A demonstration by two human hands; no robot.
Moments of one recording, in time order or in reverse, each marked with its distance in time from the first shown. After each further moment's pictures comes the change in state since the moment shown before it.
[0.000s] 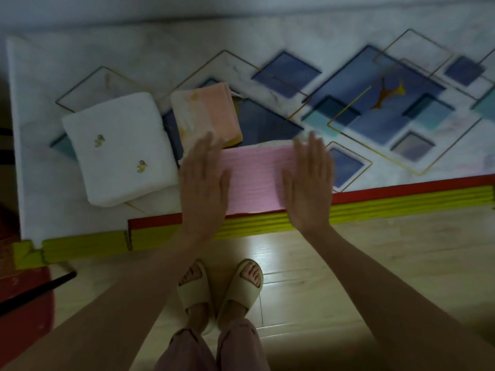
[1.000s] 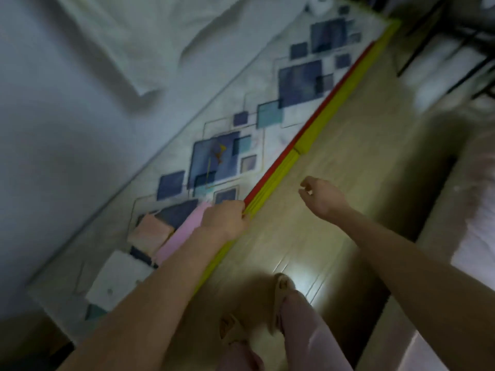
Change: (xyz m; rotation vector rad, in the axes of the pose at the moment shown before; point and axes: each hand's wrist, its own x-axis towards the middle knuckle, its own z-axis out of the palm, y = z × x) left_hand 0.041 0.312 -0.187 0.334 -1.077 0.647; right_hand -0.124 0.060 -0.377 0.224 -0.163 0.848
